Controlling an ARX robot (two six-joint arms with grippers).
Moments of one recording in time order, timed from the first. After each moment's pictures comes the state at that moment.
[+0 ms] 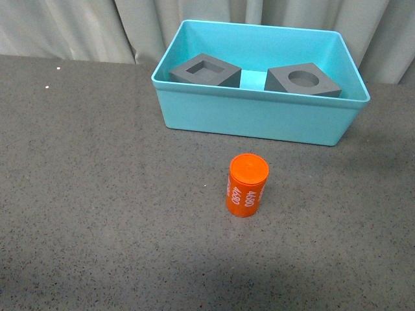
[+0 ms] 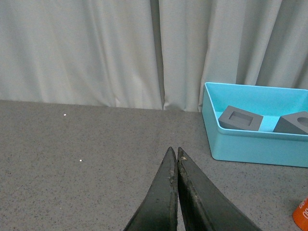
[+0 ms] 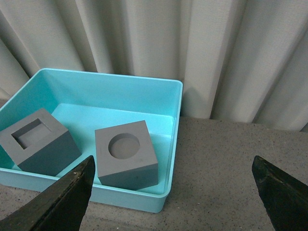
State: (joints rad) left arm 0.00 0.21 0.02 0.21 0.00 -0.01; right arm 0.15 1.43 0.61 0.57 0.06 0.03
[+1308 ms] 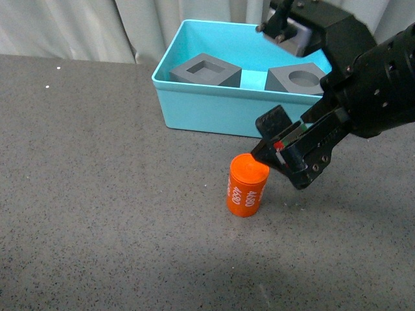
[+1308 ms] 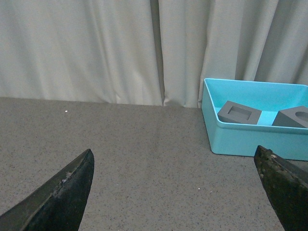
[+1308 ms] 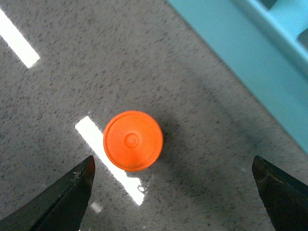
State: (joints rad) left arm 0.00 0.00 0.02 0.00 0.00 0.00; right arm 0.38 1.73 0.93 -0.14 -0.26 -0.33
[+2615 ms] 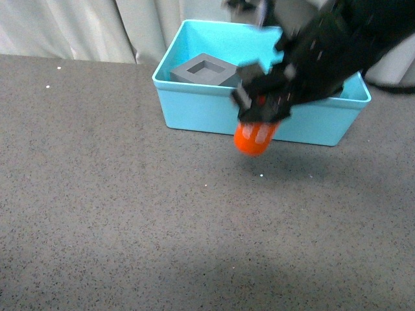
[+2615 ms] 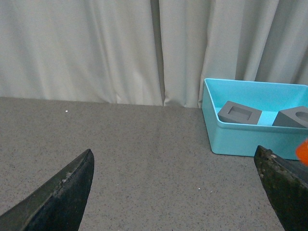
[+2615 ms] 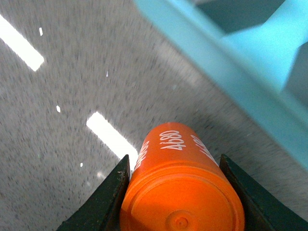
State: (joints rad) left arm 0.00 0.00 0.02 0.00 0.00 0.00; right arm 0.40 1.91 1.25 -0.34 -0.23 -0.21
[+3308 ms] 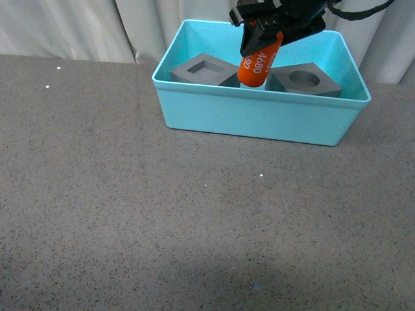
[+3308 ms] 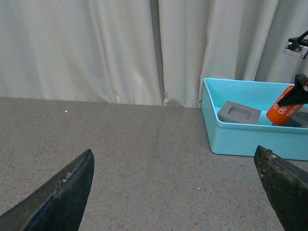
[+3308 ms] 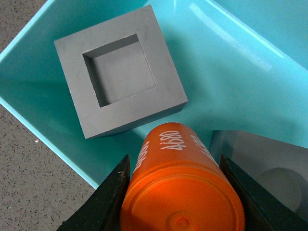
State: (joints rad) left arm 0.00 0.00 0.02 0.00 0.00 0.00; right arm 0.31 2.27 1.85 -0.55 -0.20 -0.21
